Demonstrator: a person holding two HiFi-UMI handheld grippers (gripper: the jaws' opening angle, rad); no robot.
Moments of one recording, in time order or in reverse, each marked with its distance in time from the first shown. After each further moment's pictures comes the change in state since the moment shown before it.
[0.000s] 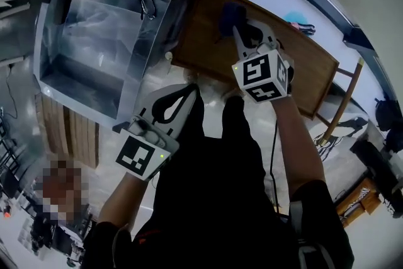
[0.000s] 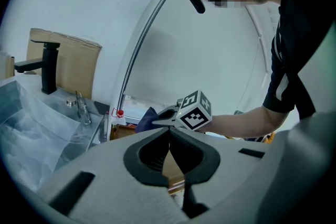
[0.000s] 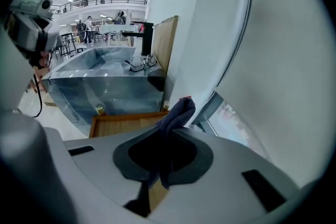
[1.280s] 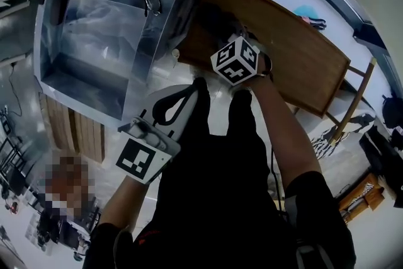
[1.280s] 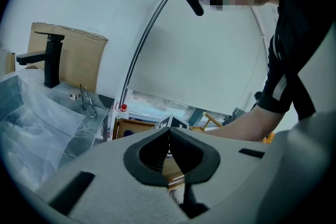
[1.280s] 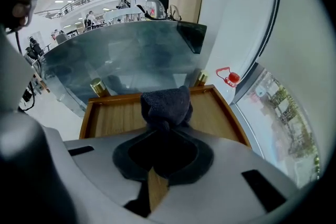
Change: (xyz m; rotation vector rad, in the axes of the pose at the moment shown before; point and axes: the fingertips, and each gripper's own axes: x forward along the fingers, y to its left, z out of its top) left arm -0.005 0.024 -0.018 -0.016 0.052 0.000; right arm 0.110 0.087 -0.051 0.002 0.159 0.164
